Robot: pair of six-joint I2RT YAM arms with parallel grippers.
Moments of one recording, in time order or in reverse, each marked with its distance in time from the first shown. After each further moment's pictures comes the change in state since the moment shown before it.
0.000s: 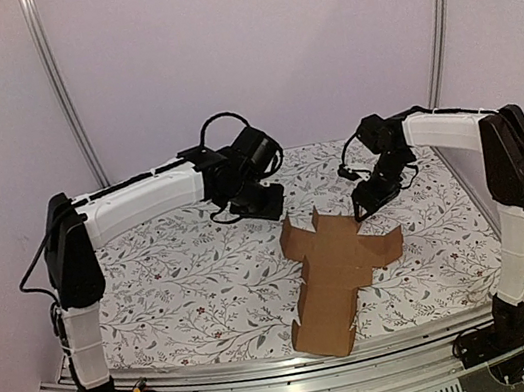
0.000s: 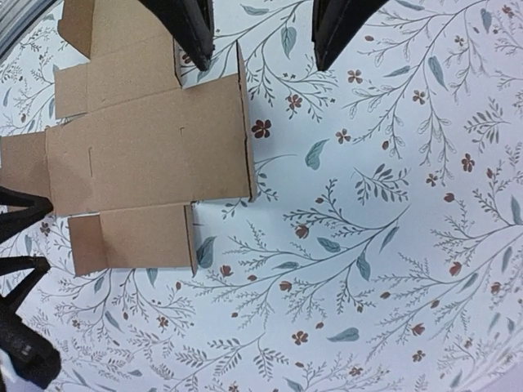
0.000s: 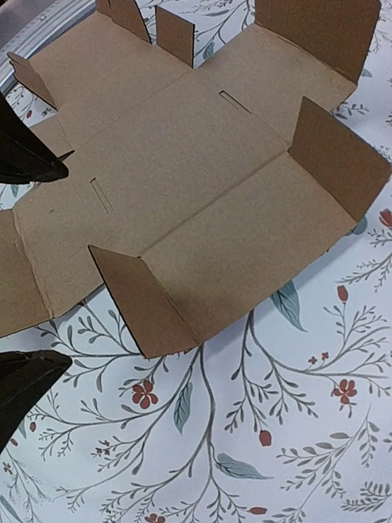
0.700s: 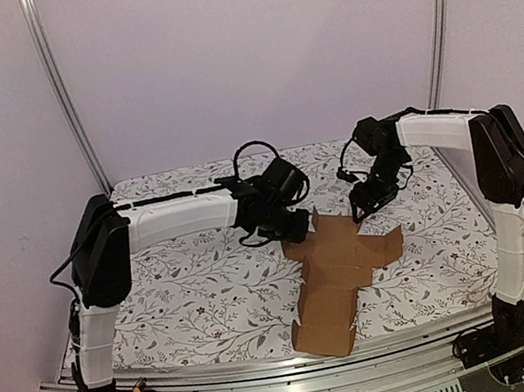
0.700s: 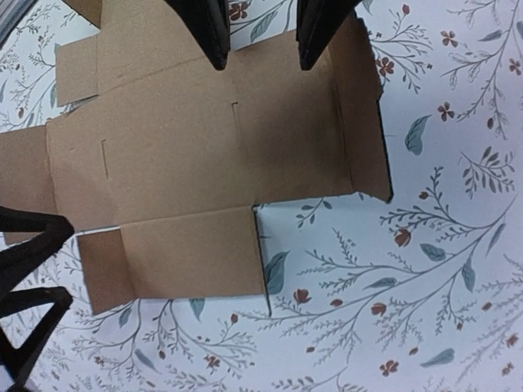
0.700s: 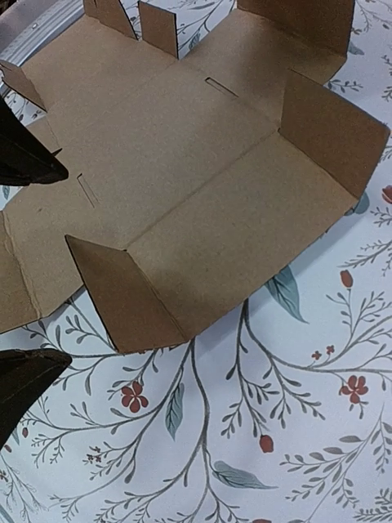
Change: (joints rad) left arm -0.051 0.109 -0.085 0.243 0.056 -0.035; right arm 0.000 0.063 0.056 -0.029 0.005 0.036
